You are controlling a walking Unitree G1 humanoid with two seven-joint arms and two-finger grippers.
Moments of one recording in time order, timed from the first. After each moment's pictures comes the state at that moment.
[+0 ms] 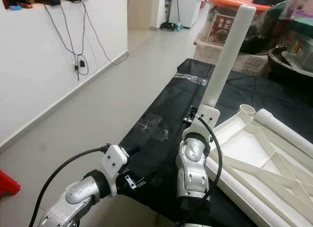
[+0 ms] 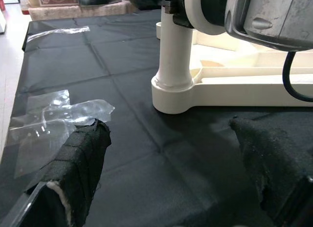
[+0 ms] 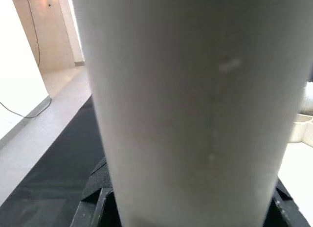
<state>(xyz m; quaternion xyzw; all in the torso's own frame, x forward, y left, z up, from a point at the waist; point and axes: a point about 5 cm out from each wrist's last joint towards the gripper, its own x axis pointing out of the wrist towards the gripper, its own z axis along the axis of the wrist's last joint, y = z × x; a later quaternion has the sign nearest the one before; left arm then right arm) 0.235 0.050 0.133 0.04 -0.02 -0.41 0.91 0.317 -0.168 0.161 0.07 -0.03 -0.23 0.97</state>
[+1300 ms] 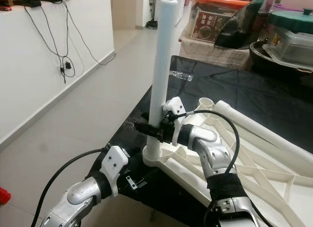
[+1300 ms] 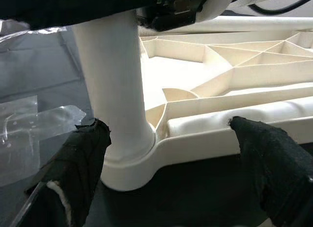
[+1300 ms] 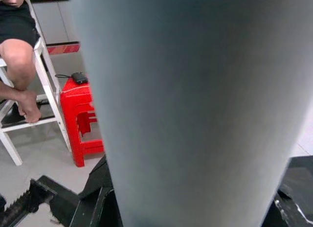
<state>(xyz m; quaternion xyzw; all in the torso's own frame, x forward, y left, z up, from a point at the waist) 0.236 0.049 0.130 0.04 -0.01 -0.41 0.91 0.327 -0.140 0.181 -0.01 0.02 0.51 0.86</state>
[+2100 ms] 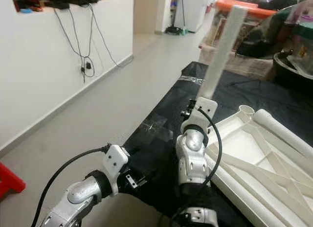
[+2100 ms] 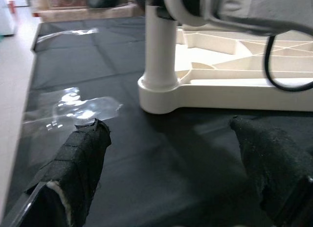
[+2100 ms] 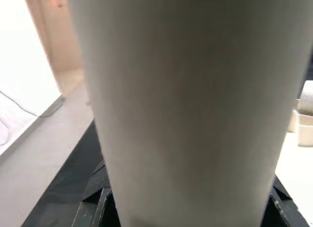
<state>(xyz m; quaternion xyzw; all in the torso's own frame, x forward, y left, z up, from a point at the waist) 0.236 0.048 0.131 0.04 -0.02 -0.42 0.91 0.337 -0.165 0.166 0.09 -0.02 -0.23 0.97</state>
